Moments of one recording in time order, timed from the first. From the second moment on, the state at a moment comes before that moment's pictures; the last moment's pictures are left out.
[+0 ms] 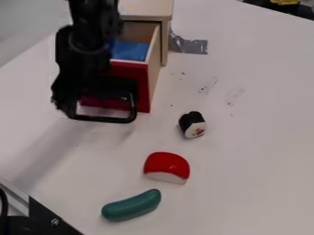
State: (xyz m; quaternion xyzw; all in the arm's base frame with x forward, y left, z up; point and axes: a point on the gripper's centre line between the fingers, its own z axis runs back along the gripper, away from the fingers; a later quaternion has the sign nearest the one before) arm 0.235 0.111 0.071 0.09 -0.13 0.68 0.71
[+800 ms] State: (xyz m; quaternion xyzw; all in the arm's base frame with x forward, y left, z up) arm 0.186 0.051 0.242 0.00 -0.06 0.25 0.97
